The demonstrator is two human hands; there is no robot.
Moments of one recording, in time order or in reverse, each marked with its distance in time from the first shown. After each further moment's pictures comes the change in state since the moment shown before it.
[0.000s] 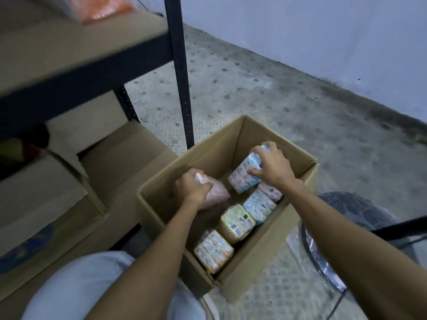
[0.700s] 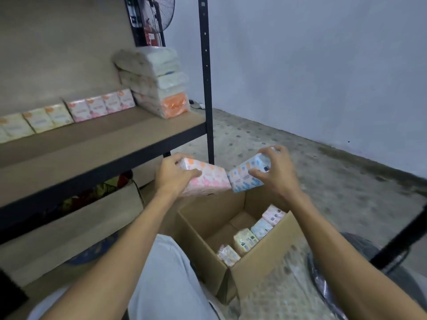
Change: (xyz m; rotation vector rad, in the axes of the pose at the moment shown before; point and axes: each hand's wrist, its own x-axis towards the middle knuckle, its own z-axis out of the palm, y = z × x) left_hand -0.137 0.101 -0.212 -0.158 0.200 0.421; right_hand -0.131 -0.092 -0.163 0.349 0.494 -0.182
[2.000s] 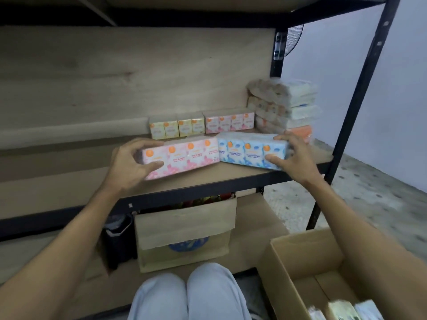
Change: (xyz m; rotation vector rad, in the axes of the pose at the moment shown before) left_hand -0.011 -0.070 -0.341 0.330 0.384 0.326; right_hand 0.102 -0.221 0.120 0.513 -0.249 -0.424
